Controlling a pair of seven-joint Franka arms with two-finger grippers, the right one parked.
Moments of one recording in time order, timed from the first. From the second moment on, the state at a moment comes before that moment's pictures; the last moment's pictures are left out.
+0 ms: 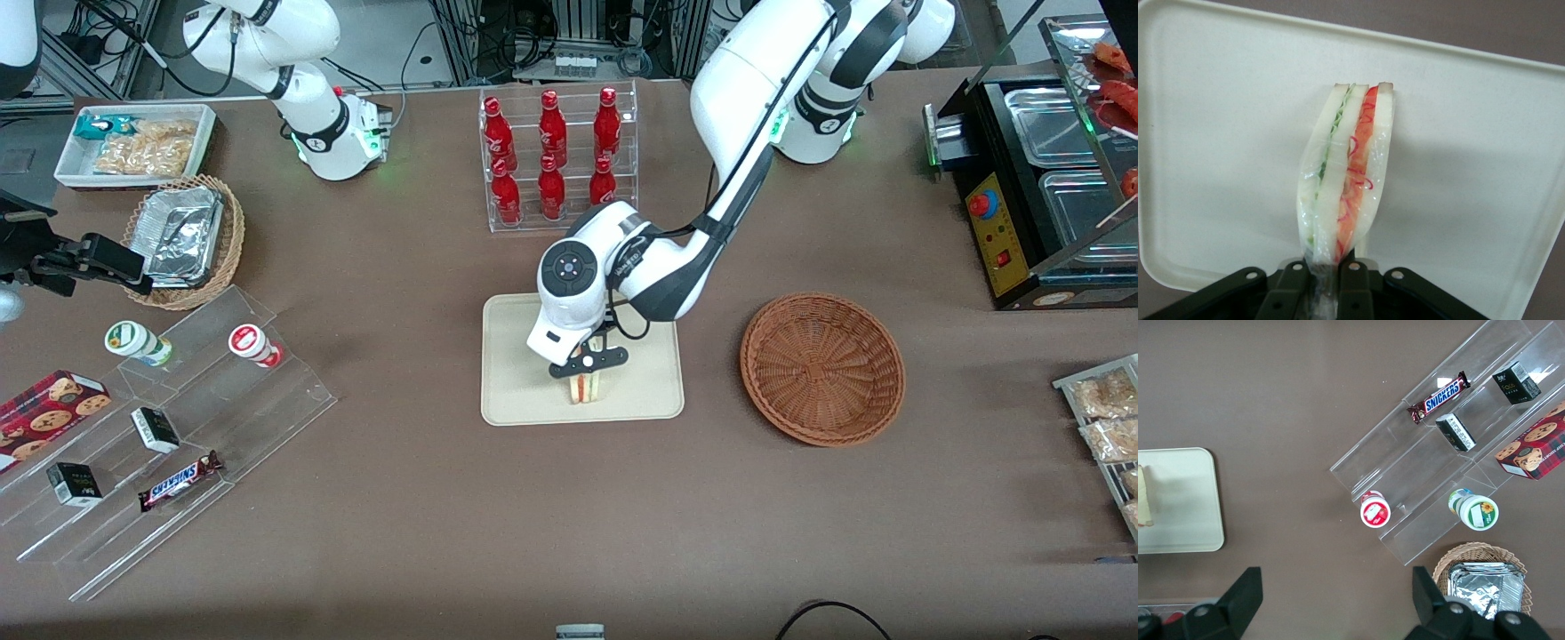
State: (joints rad) arm -0.70 0.78 -0.13 -1.34 0.02 2.03 -1.01
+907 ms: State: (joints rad) arm -0.68 0.64 -0.05 -1.28 0.03 1.85 -1.04
